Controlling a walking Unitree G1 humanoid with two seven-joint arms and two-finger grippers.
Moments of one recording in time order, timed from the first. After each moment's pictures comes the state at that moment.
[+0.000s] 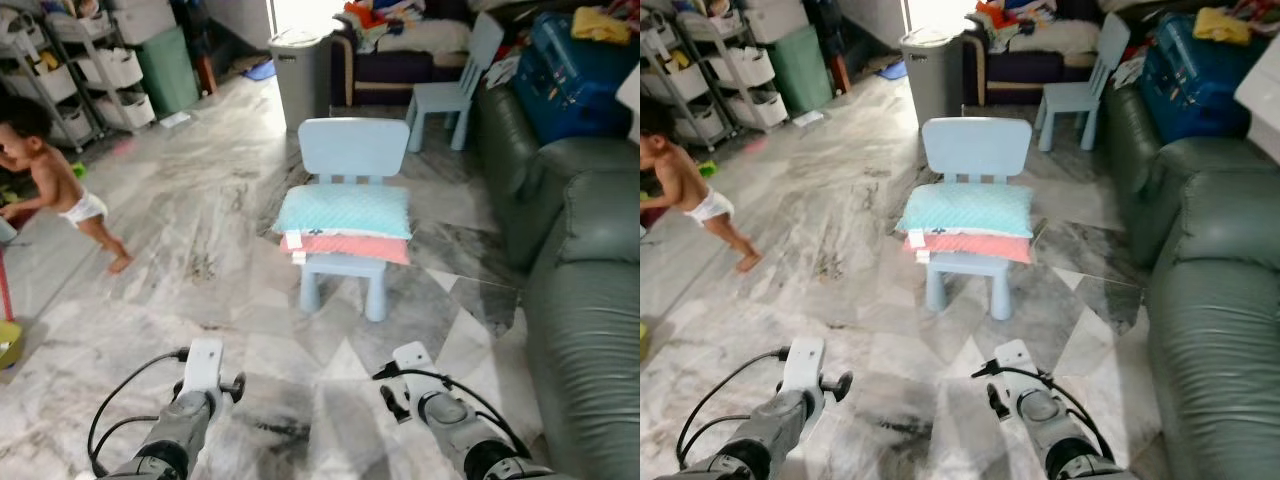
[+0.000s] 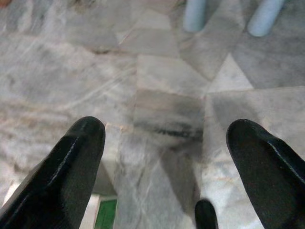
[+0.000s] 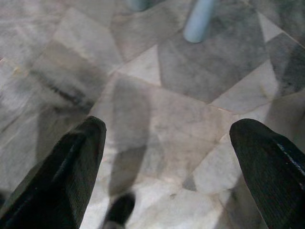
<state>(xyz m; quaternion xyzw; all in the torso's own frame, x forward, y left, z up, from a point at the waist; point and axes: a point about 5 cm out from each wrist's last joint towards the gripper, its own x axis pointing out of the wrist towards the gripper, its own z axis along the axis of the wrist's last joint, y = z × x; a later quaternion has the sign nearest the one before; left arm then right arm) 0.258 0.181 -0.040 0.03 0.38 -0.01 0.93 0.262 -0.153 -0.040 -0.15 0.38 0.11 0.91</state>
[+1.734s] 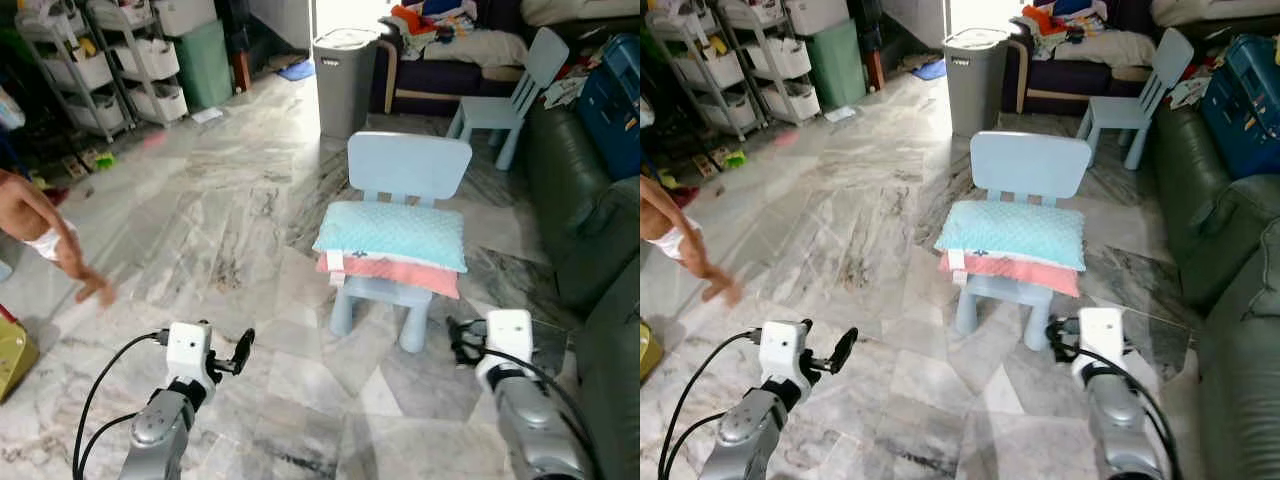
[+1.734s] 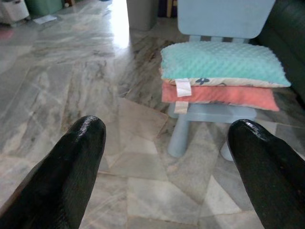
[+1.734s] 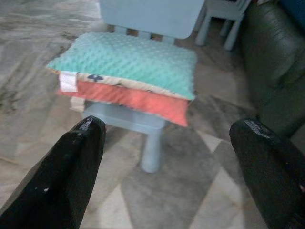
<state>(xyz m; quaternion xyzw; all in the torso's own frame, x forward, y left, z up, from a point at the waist) 0.251 0.183 0.016 -0.02 0.12 -0.12 0.99 0.271 -0.231 0.033 -0.08 0.13 -0.05 0.99</state>
